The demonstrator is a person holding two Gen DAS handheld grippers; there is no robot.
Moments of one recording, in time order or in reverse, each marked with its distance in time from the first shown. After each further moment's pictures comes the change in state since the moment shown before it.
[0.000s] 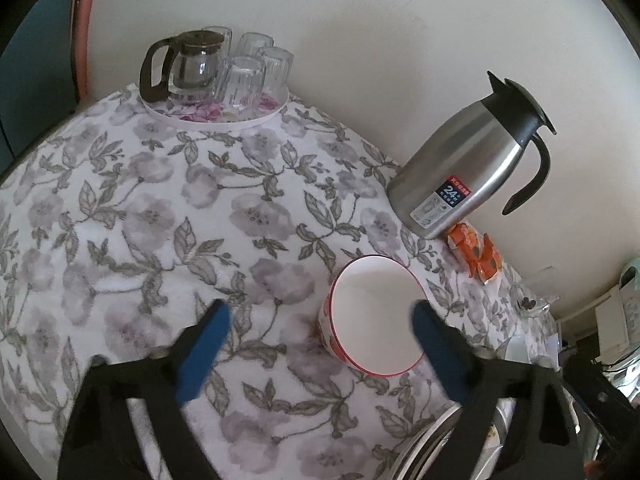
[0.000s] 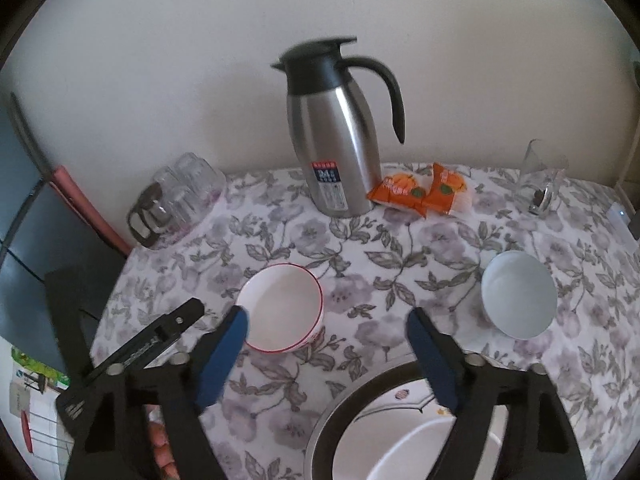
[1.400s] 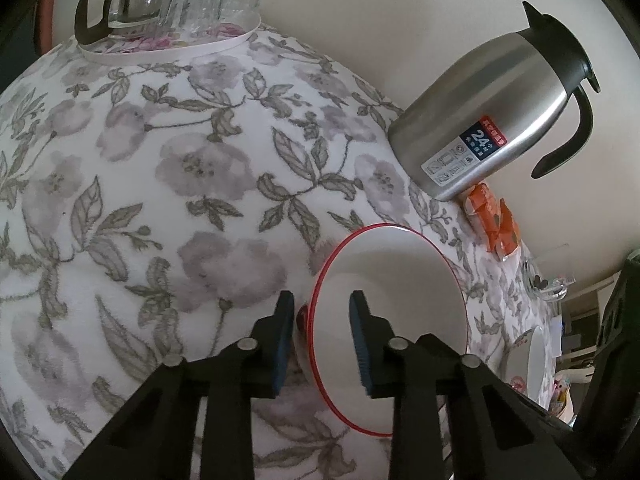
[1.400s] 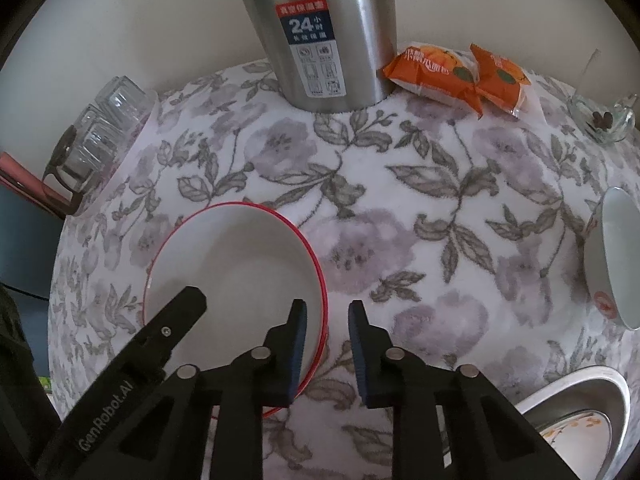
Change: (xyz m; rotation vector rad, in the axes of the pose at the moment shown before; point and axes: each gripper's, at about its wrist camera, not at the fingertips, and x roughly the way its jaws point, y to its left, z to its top) left arm 0.102 -0.006 -0.003 0.010 0.158 -0.068; right arm 0.169 0.005 -0.015 0.072 0.278 -0.084
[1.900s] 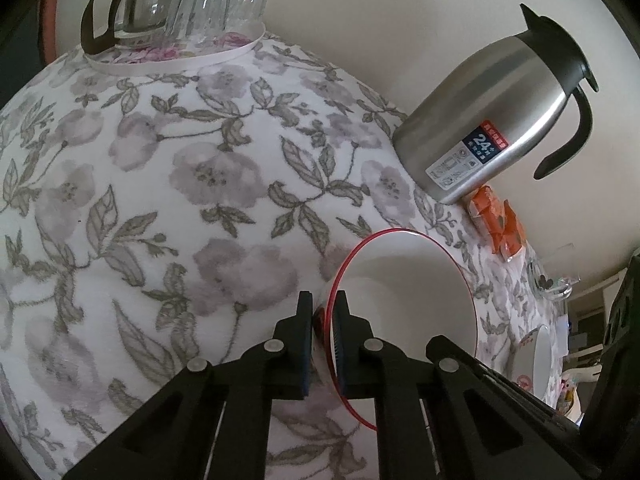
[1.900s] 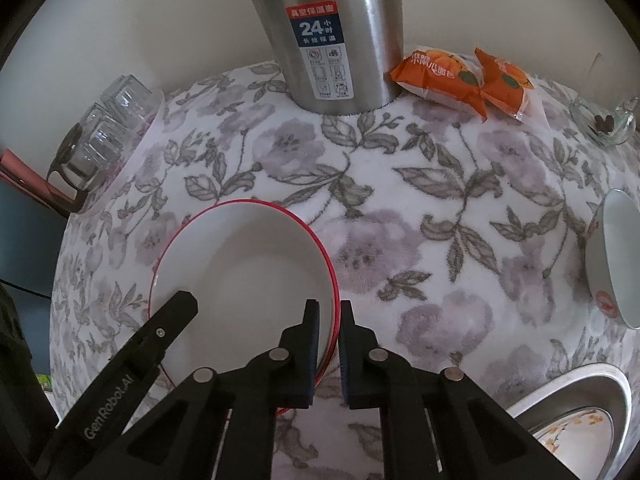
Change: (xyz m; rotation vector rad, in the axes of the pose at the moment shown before) left arm -0.009 -0.001 0.000 0.022 -0.021 0.022; right arm -0.010 0.005 -0.002 -0.009 -0.021 0.013
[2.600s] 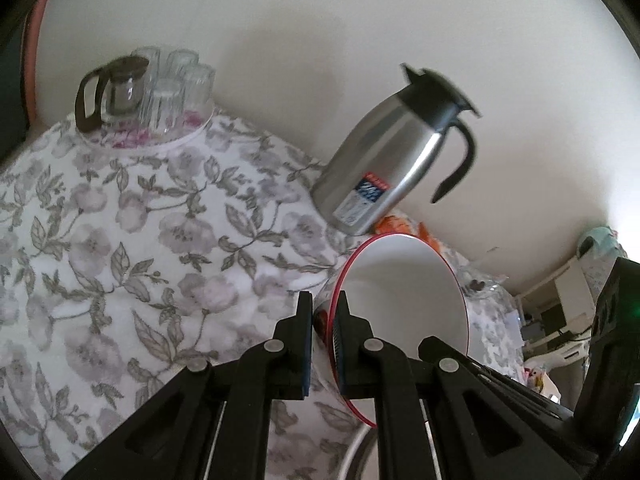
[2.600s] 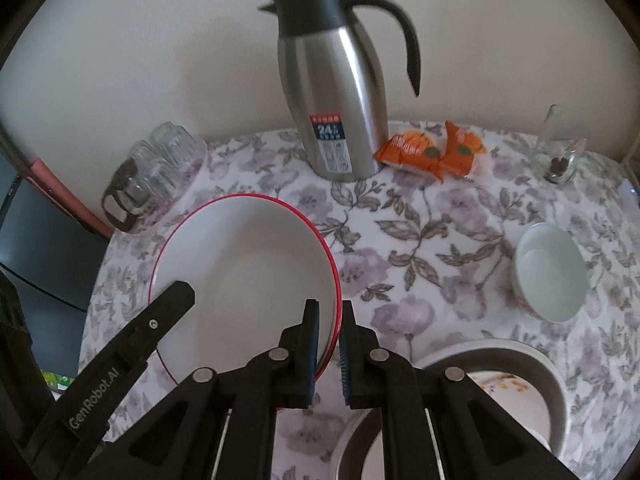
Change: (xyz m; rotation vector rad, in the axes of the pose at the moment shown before) left arm -0.114 -0.047 -0.013 0.099 -0.148 -0.126; right arm -0.129 -0.004 -0.019 -0.041 -0.157 0.035
